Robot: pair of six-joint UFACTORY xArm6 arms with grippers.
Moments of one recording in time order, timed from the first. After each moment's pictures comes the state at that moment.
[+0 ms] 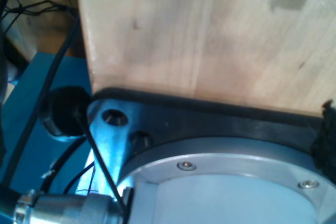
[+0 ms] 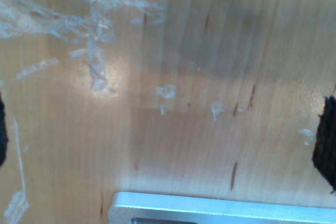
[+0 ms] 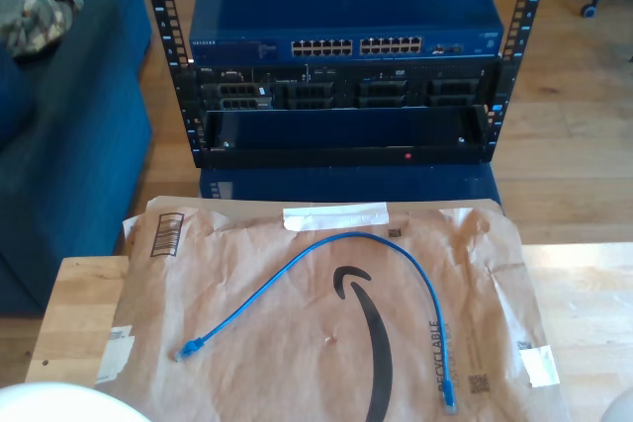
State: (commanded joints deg) left arm 95.6 -29.2 -6.1 7.6 62.7 -6.5; right arm -82.8 -38.2 -0.5 4.4 50.8 2.1
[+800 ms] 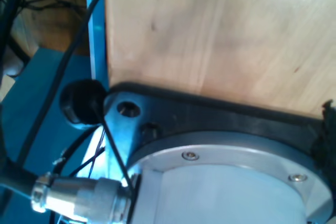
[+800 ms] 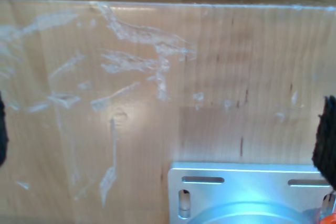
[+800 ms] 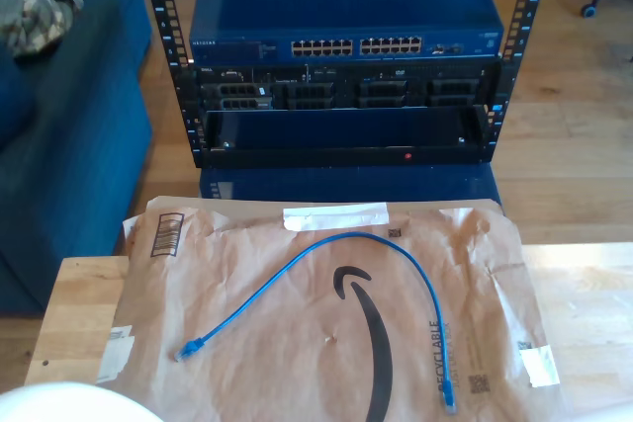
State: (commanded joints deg) left arm 95.7 -30.5 -10.3 8.0 68.3 -9.0; right arm -80.9 -49.0 -11.4 4.9 66.1 9.5
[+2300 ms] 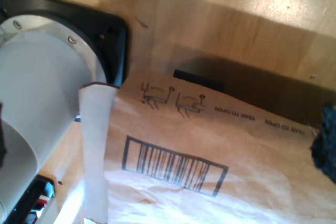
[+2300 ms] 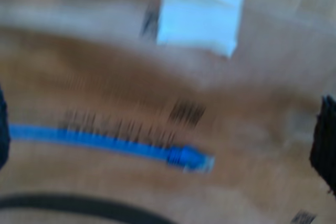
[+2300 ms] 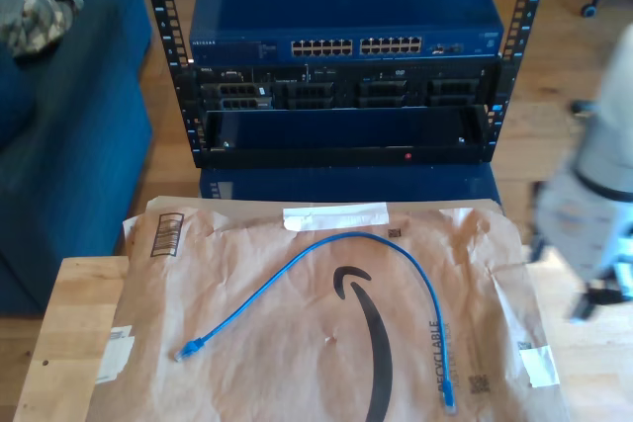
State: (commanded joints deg) left arm 51.8 -29.2 -35.8 -4.3 87.8 -48.8; right arm 12.6 -17.5 -48.0 4.3 73.3 82.3
